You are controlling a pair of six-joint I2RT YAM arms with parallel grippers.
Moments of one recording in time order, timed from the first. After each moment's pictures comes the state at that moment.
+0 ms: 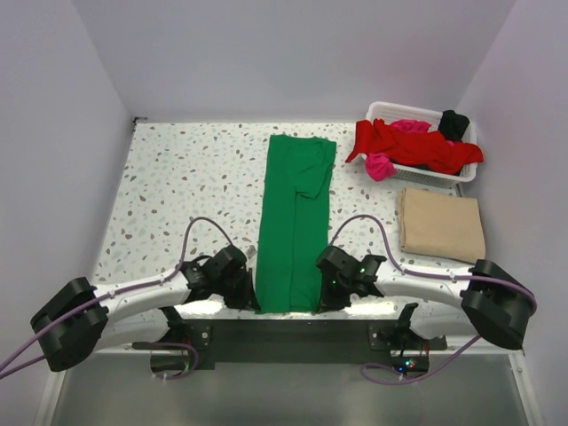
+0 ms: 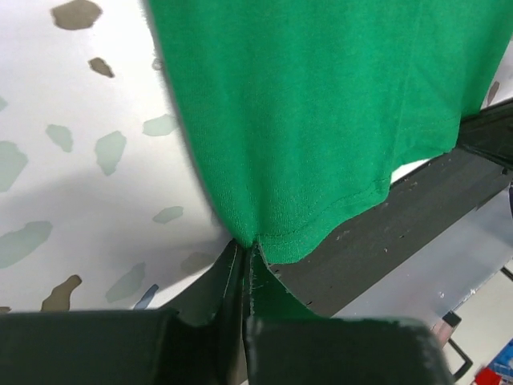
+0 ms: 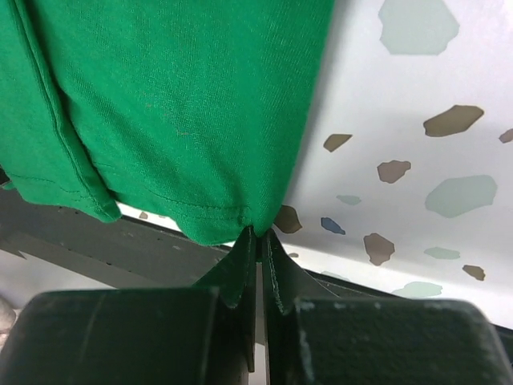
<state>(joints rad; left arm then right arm) -0.88 1.09 0.35 -0.29 0.26 -0.90 1.02 1.26 0.53 -0.47 -0.10 1.10</state>
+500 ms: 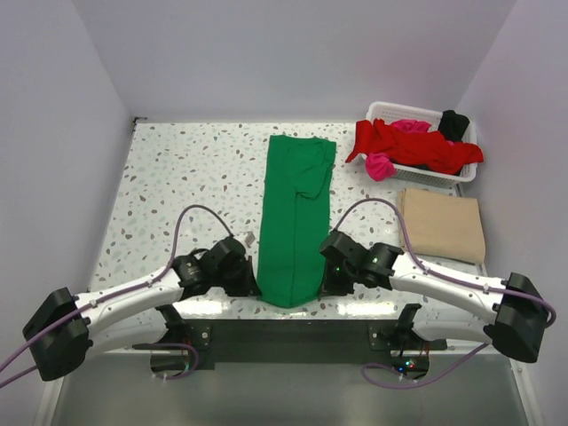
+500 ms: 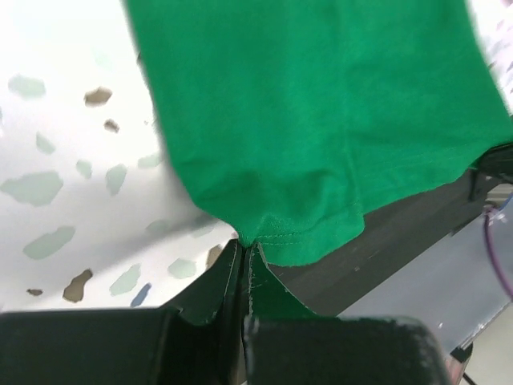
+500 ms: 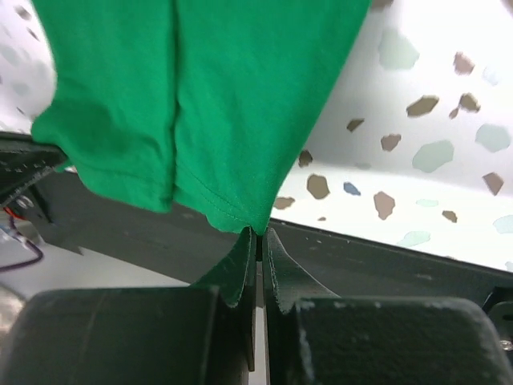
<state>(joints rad) -0.89 1.00 0.44 -0.39 0.15 -0.88 1.01 1.12 0.70 -0.70 0.00 1.11</state>
